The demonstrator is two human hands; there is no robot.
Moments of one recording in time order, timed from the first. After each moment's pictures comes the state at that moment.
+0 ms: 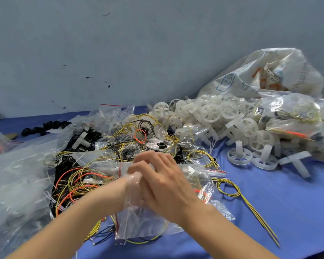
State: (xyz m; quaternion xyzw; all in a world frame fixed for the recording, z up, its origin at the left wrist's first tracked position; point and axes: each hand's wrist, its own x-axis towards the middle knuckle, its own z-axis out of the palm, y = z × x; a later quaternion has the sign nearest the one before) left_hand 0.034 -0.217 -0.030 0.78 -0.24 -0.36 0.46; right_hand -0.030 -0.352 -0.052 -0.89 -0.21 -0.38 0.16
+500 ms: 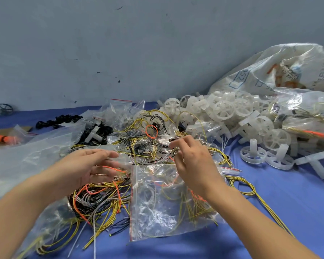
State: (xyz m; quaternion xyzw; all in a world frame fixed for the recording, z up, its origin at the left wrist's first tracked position) left_hand 0.099 -0.124 -0.021 0.72 -0.07 -0.25 0.64; right_hand 0.000 -0.388 -0.062 -0.94 0.01 -0.30 0.17
